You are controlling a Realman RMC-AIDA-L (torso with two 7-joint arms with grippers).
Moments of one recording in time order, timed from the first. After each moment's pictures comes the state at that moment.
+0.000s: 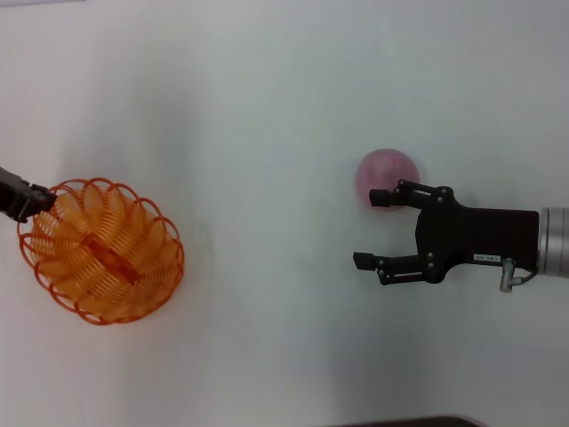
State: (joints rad) left arm -0.55 -2.16 0.83 1.21 2.77 1.52 -2.06; right arm 0.42 2.10 -0.53 -0.41 -2.16 -1.53 0.86
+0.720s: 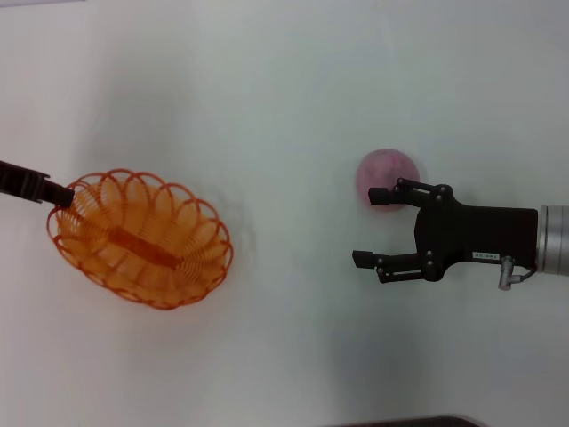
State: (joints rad) left arm -0.68 -2.08 0.66 1.04 2.75 1.68 -2.28; right arm 0.43 2.10 -0.53 -0.41 -2.16 -1.53 0.87
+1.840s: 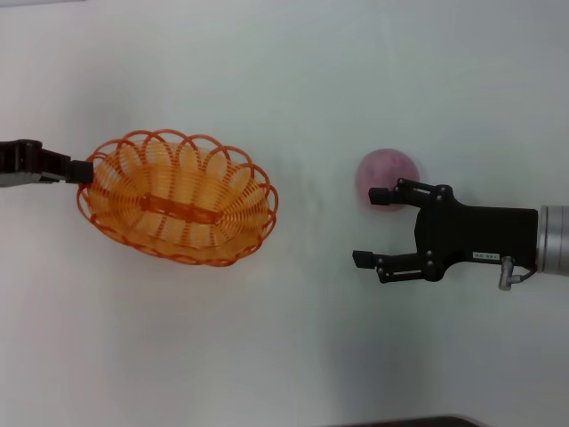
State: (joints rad) left arm -0.68 -1.99 0.42 0.83 2.56 1.78 -2.28; right arm 0.43 2.10 -0.53 -0.41 -2.16 -1.53 0.87
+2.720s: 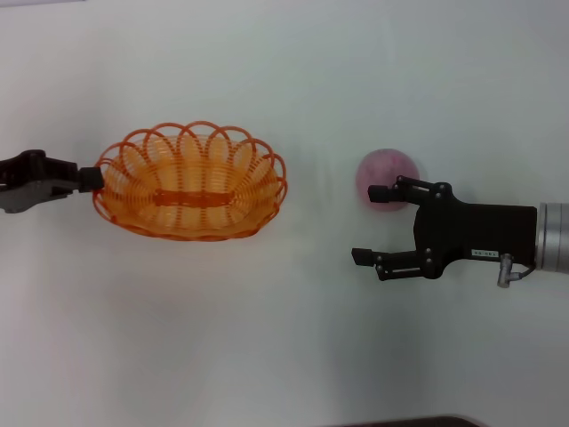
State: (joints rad) left arm -0.60 -2.03 0.29 0.74 2.50 1.72 -2.31; right arm 0.43 2.10 -0.53 -0.41 -2.16 -1.52 0.87
